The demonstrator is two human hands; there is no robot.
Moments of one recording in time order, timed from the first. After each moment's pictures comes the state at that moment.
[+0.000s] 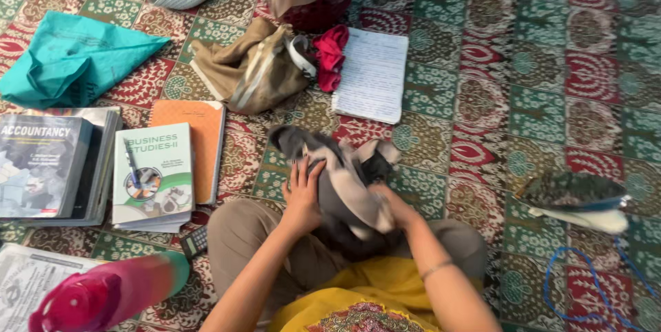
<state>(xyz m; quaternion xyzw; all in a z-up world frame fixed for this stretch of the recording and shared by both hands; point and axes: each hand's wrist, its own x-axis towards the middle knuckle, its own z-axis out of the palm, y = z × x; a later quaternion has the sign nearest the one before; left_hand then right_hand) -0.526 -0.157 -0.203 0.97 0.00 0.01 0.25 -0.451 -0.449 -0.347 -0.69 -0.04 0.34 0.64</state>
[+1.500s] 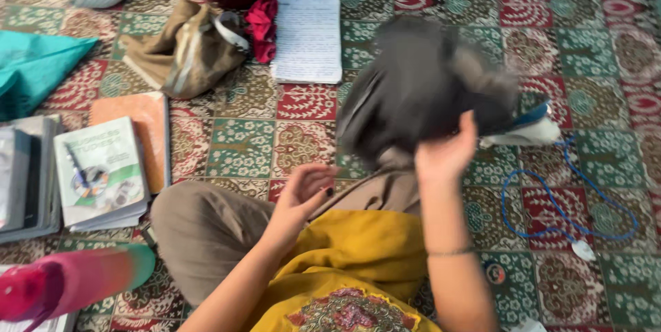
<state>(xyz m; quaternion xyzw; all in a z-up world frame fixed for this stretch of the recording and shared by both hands) -0.625 -0.286 -0.105 0.53 -0.04 -0.13 0.84 -0.526 -0.574 -0.093 -0.22 0.06 -0.12 0.97</state>
